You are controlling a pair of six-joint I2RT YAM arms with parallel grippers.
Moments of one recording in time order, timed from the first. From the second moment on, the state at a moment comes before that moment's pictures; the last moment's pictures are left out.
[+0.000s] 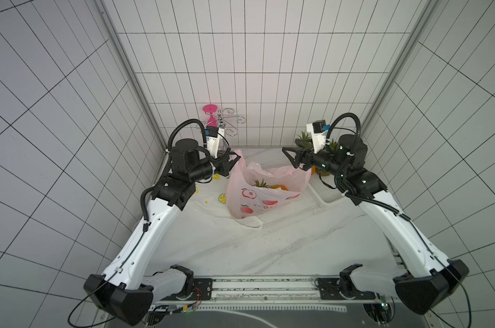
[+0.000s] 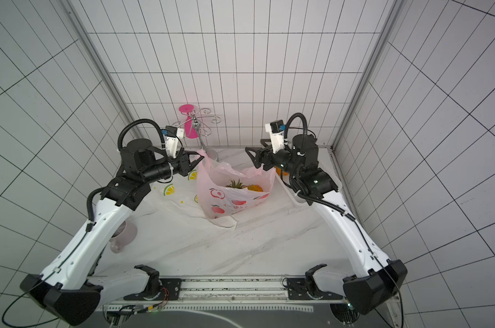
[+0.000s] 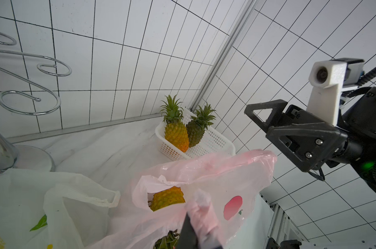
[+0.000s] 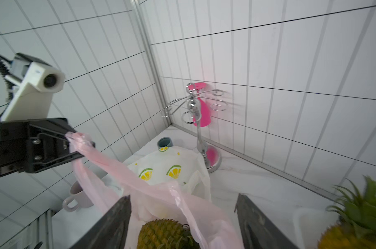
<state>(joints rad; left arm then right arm) -0.34 1.20 1.36 -0.37 0.56 -0.38 0.49 1.33 1.45 -0.23 -0.43 0.10</state>
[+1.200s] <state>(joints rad) -0.27 1.20 1.28 -0.24 0.56 -0.48 0.75 1.73 1.76 -0.34 -0.42 -0.04</state>
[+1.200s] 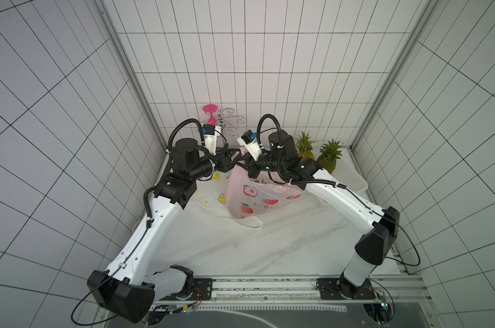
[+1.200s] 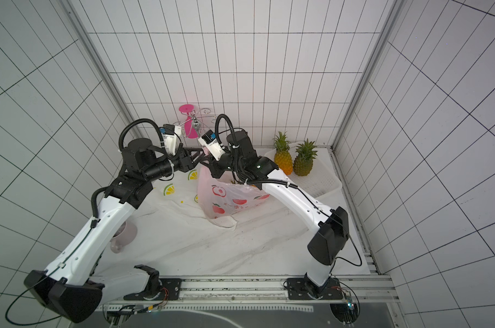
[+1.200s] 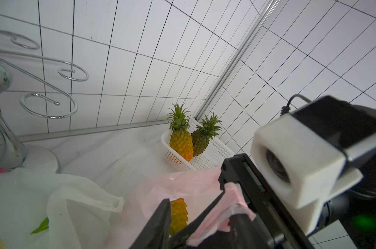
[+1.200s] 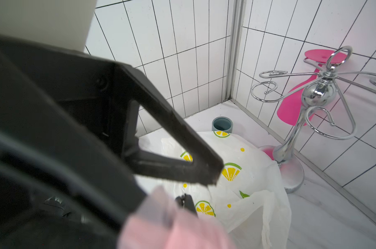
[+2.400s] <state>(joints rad) -0.37 1.39 0.97 0.56 0.78 -0.42 0.54 1.88 1.89 -0.29 -1.00 0.27</state>
